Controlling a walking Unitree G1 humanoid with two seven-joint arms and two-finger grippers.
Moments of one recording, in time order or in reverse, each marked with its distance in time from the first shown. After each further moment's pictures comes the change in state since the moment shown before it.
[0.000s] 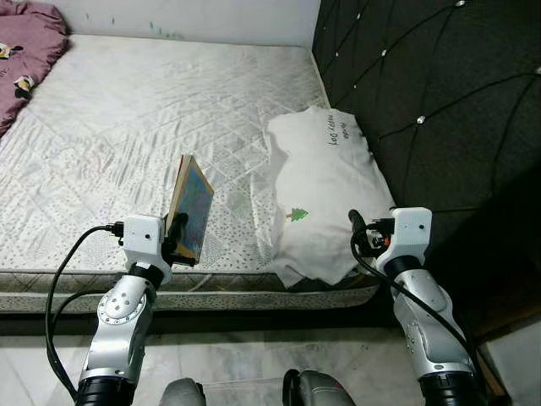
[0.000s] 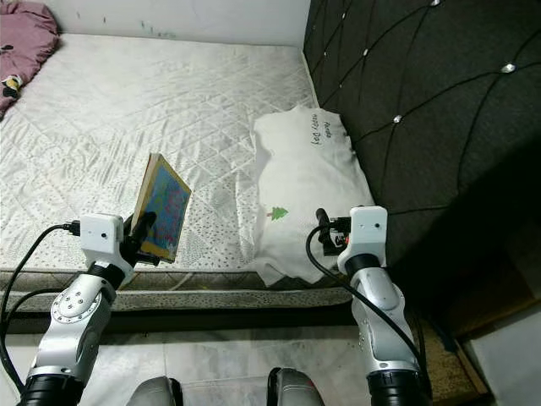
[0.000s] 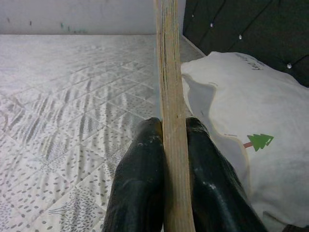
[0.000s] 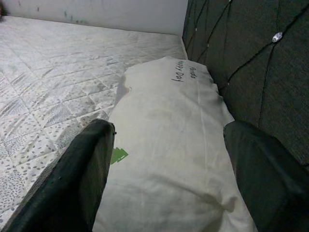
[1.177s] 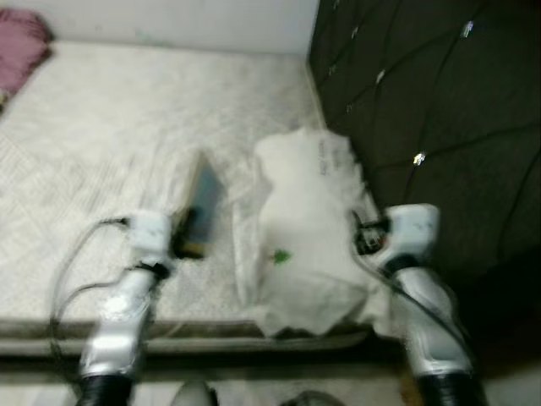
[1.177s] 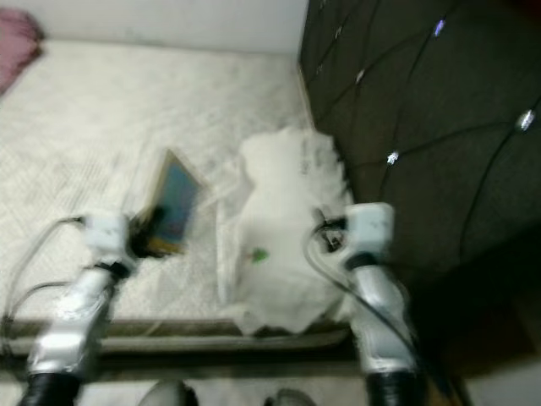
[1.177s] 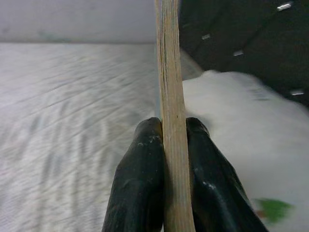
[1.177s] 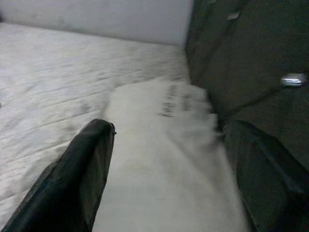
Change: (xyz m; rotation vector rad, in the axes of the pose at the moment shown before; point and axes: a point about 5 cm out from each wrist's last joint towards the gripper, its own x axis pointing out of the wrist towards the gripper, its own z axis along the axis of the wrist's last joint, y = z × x) left arm 0.003 0.001 0.008 -0.001 -0.032 -0.016; right arm 0.004 0.011 0.007 0.002 -0.037 0.054
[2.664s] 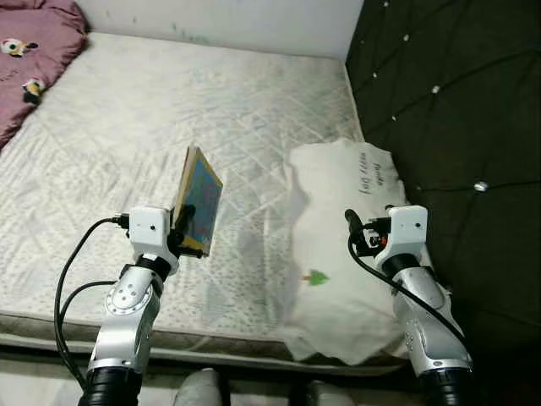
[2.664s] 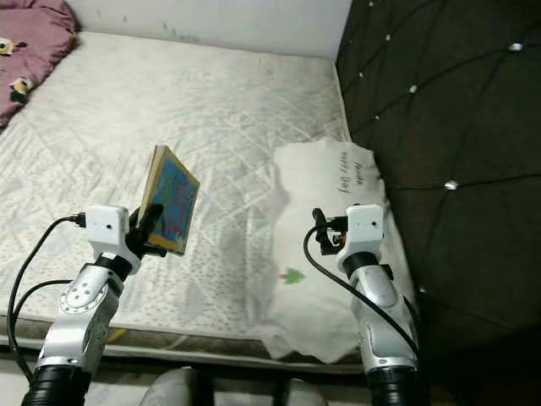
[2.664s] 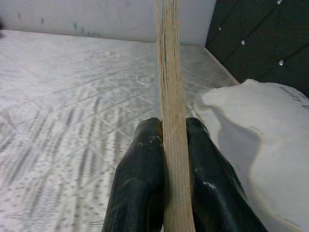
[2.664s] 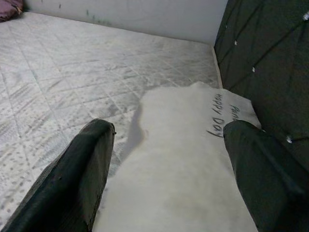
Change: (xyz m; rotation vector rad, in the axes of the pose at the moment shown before) left arm 0.007 -0.008 -0.001 -0.040 0.011 0.001; right arm -0.002 -0.010 -0.008 -0.016 0.038 -0.029
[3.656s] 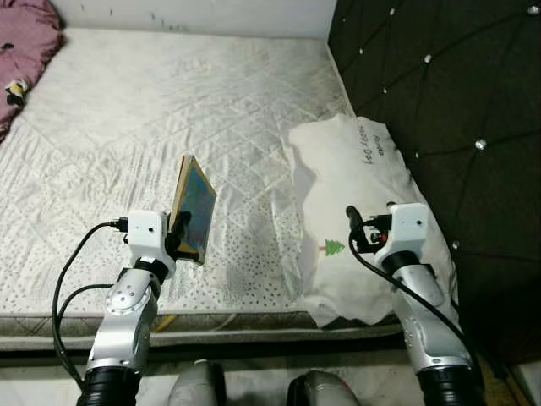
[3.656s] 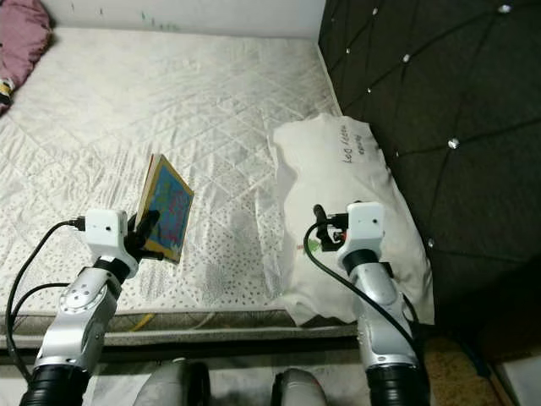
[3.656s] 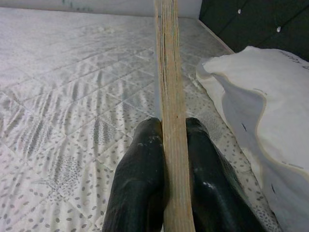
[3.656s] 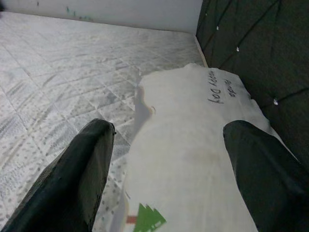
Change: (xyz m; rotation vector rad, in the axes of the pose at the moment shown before) left arm 0.000 0.004 -0.007 -0.010 0.058 0.036; right arm 0.003 -0.001 0.004 0.003 -0.019 -0.016
